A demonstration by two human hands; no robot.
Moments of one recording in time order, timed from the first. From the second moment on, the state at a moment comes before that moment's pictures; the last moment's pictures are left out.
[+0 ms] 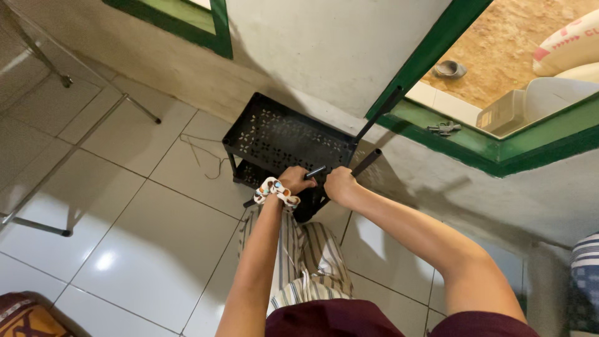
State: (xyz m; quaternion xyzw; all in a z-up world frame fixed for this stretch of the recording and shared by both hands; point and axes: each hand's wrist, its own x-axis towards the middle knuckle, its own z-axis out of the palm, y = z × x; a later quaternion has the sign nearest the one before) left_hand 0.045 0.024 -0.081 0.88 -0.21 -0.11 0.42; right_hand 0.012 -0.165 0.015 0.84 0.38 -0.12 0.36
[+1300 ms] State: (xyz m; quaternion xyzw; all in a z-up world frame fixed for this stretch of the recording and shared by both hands) left_hand 0.039 0.020 -0.049 0.88 -0.16 -0.20 0.40; right_hand -0.001 -0.159 0.060 0.84 0.38 -0.13 0.37
